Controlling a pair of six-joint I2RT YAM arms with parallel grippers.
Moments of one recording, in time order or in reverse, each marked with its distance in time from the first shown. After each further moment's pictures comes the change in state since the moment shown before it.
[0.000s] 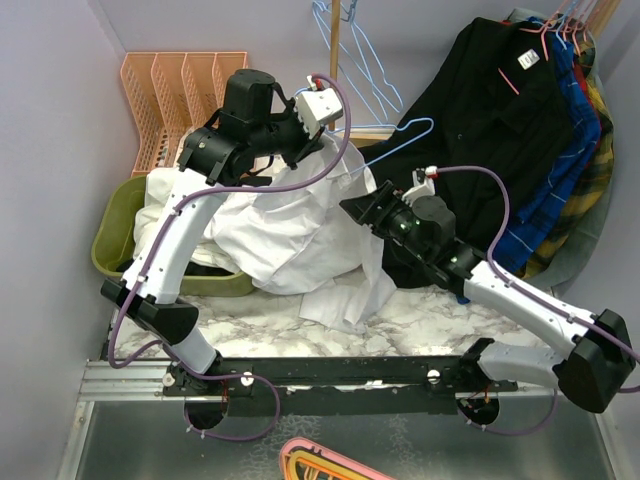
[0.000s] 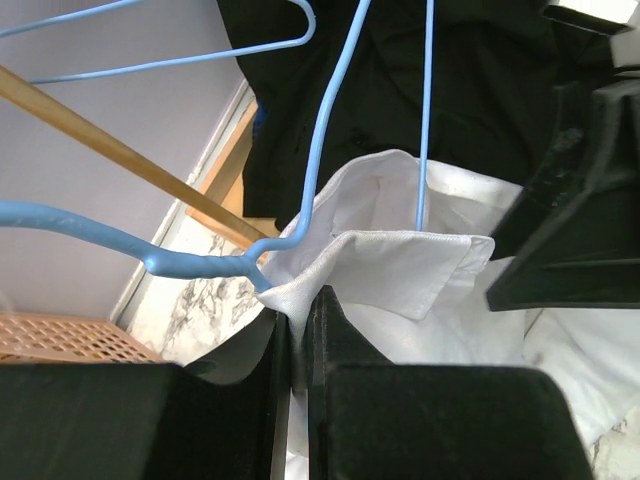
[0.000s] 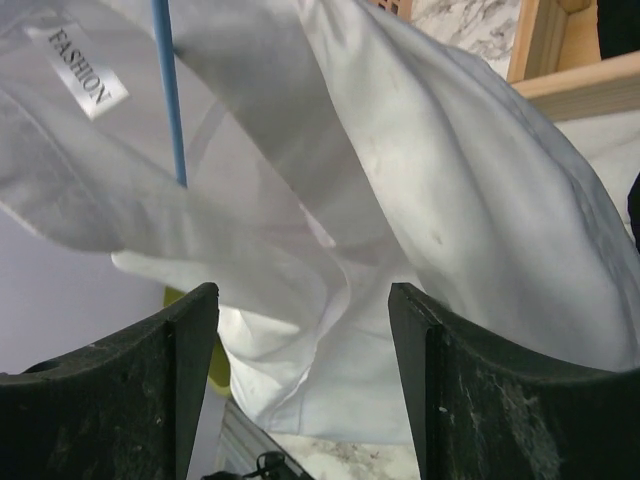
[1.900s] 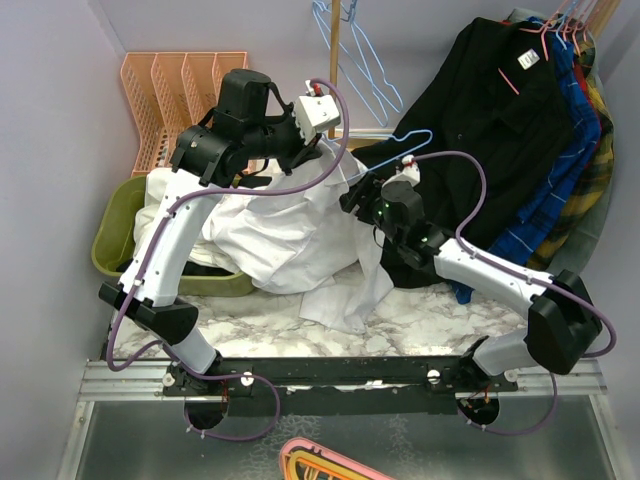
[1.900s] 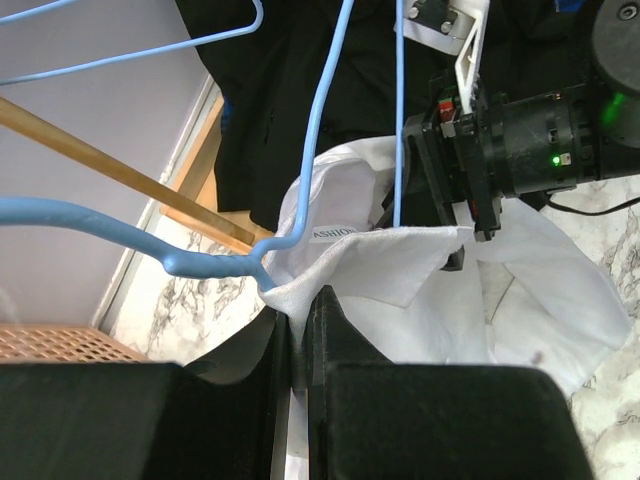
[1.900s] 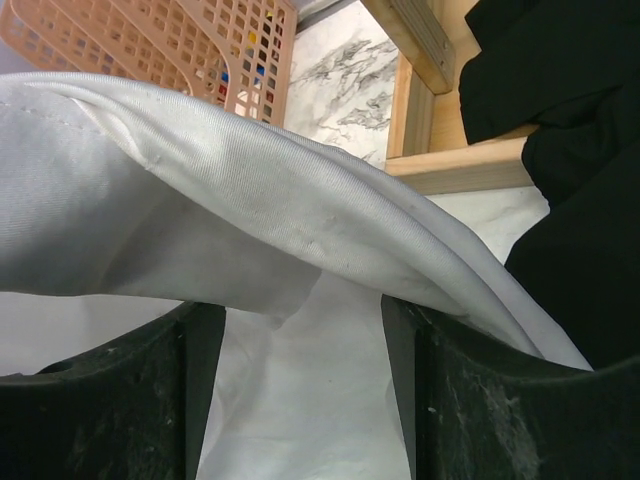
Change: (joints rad) left arm 0.004 -0.002 0.057 -0.119 0.079 0.047; right arm 0.001 0.256 0.137 0.008 0.222 -0.175
